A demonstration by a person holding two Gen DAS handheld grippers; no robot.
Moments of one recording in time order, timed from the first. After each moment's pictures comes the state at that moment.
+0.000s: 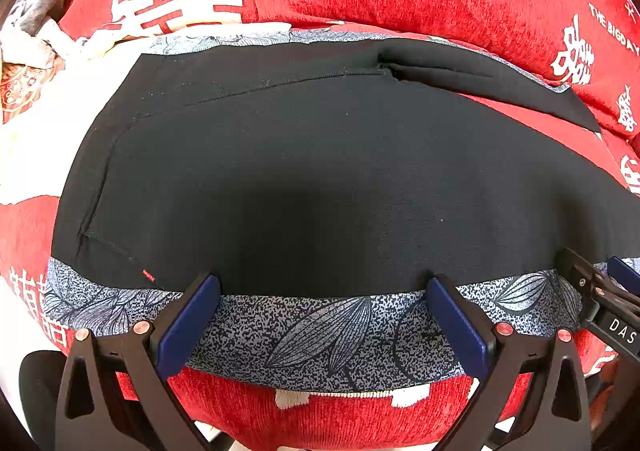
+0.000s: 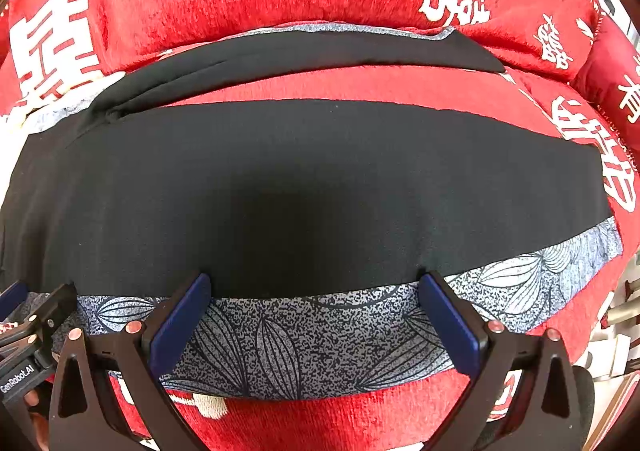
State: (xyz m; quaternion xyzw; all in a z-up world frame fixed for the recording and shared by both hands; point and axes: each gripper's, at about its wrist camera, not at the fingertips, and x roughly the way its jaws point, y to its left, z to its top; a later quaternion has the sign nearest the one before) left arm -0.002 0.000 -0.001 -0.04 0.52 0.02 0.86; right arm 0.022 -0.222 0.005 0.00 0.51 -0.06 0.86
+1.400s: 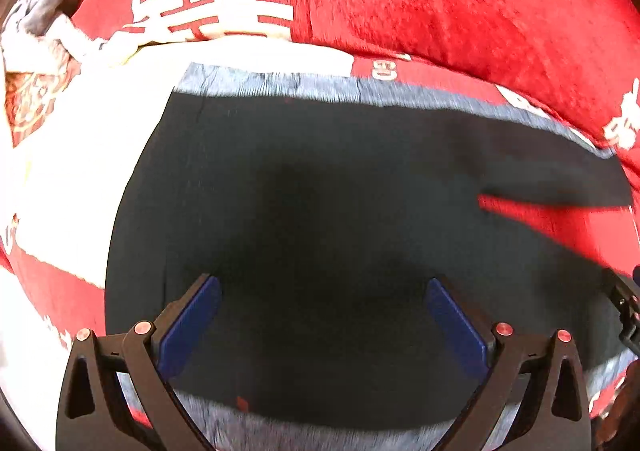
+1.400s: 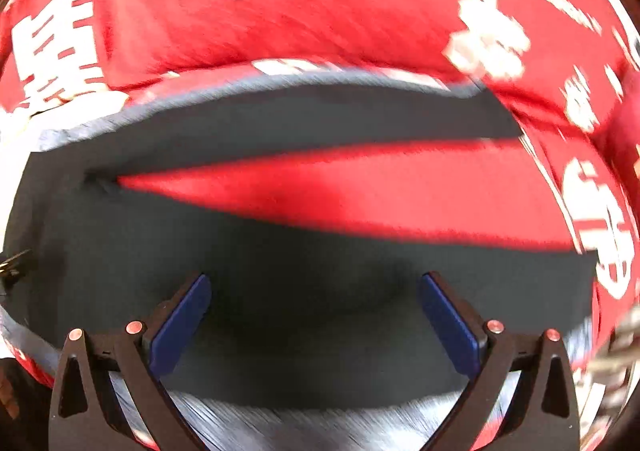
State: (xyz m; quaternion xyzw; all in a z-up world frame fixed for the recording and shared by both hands) left arm 0.105 0.063 0.042 -0.06 0.56 0.08 0.83; right arm 0.132 -0.216 0.072 -0.06 0.53 0.01 0.85
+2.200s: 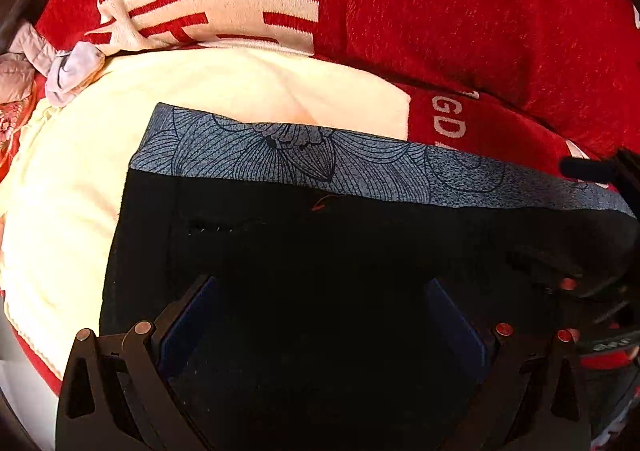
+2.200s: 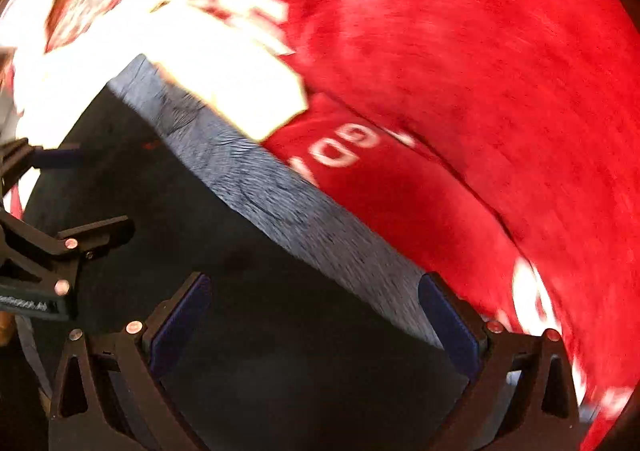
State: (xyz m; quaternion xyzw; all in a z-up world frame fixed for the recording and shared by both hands) left arm 0.228 0.112 0.004 -0.07 0.59 0.10 0.80; right arm 0.313 -0.016 0.005 -0.28 0.54 0.35 0.72
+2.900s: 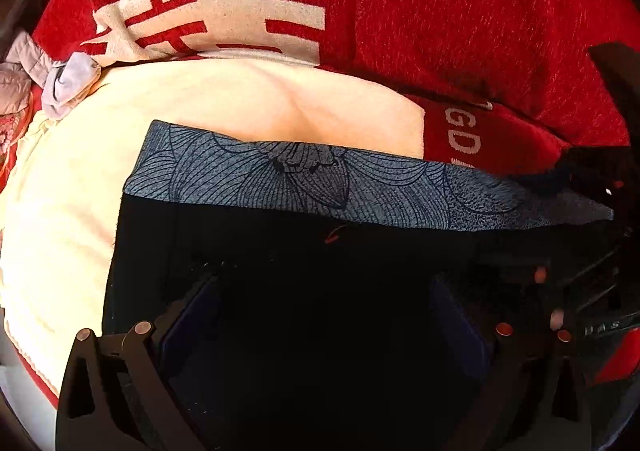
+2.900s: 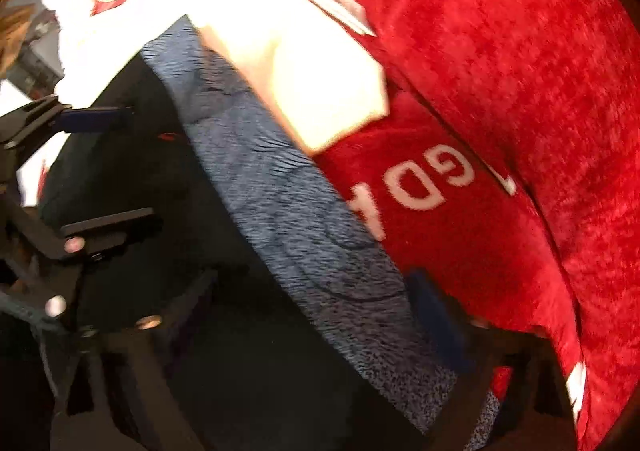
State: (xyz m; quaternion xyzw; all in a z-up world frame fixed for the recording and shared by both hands) left arm 0.244 0.116 -0.008 -0.07 0.57 0.10 0.81; right arm 0.331 0.018 -0.028 -0.27 0.55 0.48 0.63
